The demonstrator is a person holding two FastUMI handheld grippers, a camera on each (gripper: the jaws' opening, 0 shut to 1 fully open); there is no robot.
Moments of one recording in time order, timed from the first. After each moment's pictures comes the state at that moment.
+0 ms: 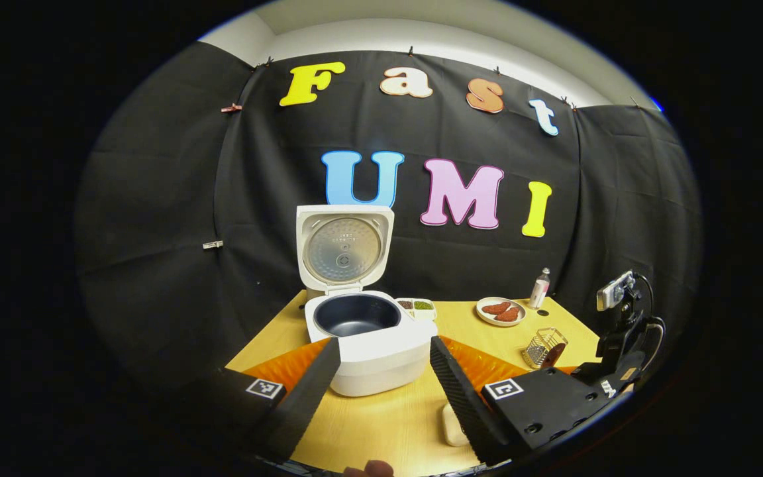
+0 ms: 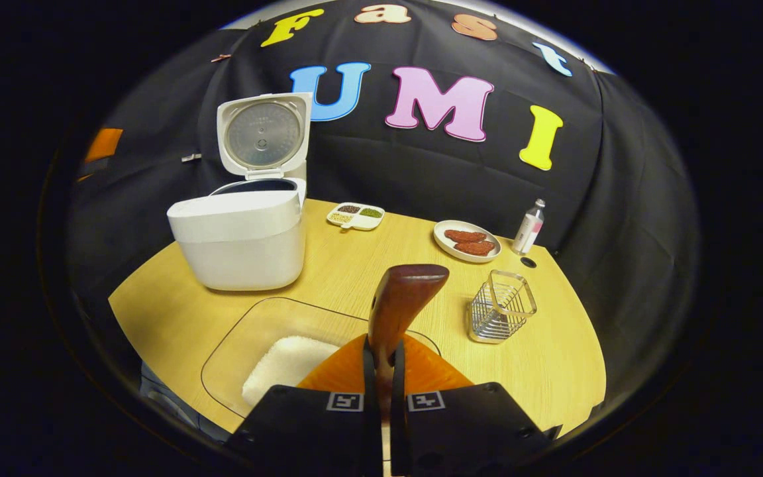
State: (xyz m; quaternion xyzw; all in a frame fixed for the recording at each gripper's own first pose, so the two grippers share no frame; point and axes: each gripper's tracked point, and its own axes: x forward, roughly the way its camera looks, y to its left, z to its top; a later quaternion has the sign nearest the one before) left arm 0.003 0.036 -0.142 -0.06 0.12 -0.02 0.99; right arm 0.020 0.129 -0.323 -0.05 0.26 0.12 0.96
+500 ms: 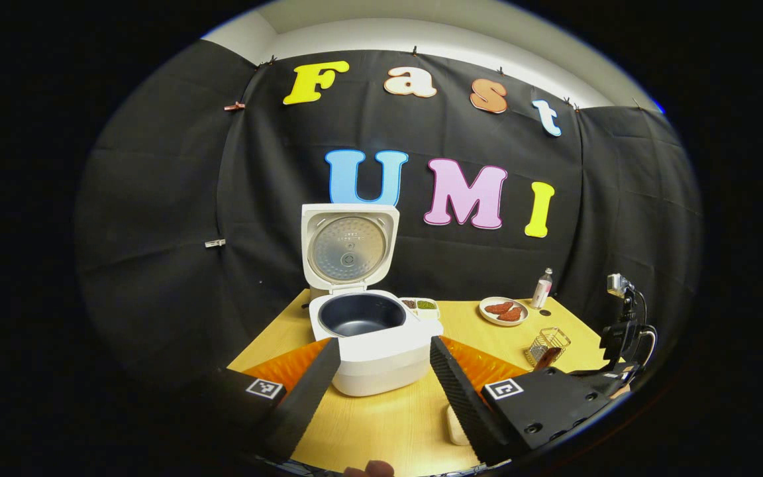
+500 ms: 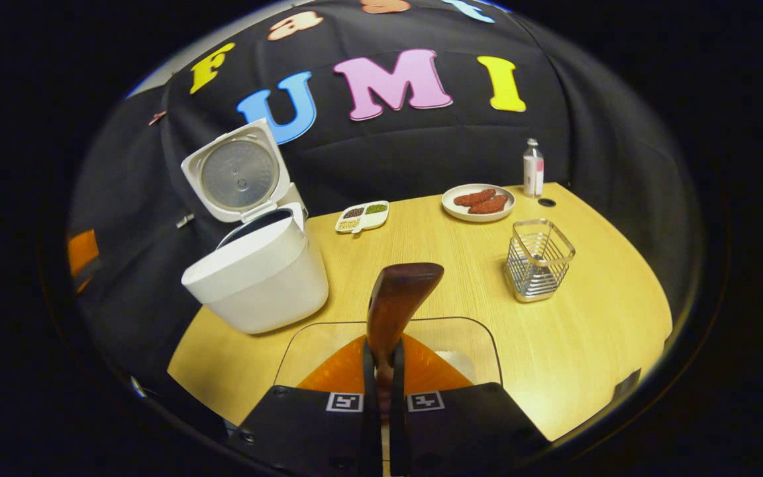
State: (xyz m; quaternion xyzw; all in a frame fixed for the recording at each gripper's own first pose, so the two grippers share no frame) left arm 0.003 0.044 -0.146 -0.07 0.12 -0.02 0.99; right arm 0.021 0.150 -0.328 0.16 0.30 0.10 0.93
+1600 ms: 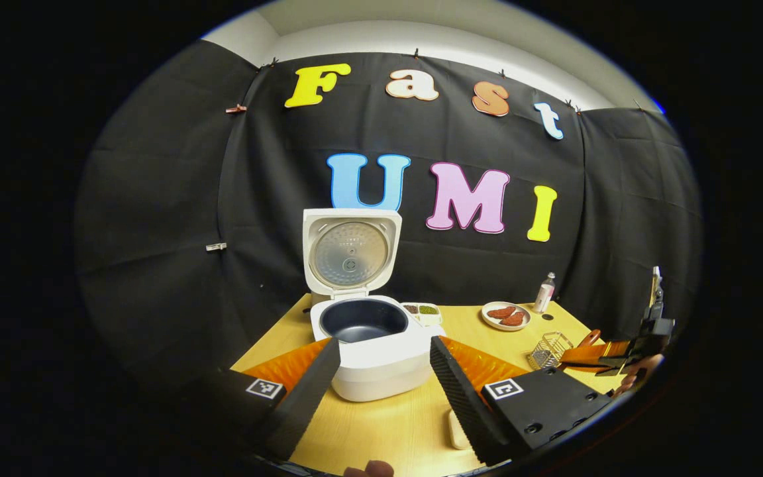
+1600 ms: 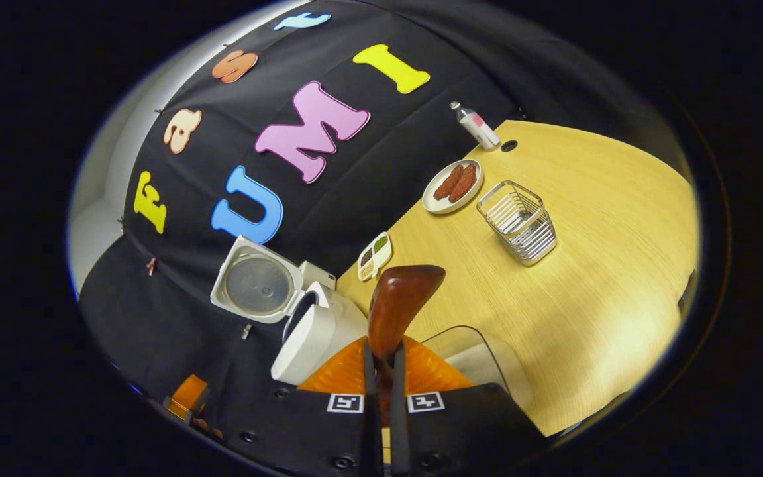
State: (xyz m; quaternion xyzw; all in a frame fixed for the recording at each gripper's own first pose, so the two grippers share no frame) left arm 0.011 0.046 -0.142 -0.07 0.11 -0.01 0.99; right arm 0.027 0.106 -0.251 0.44 0.27 0.09 0.85
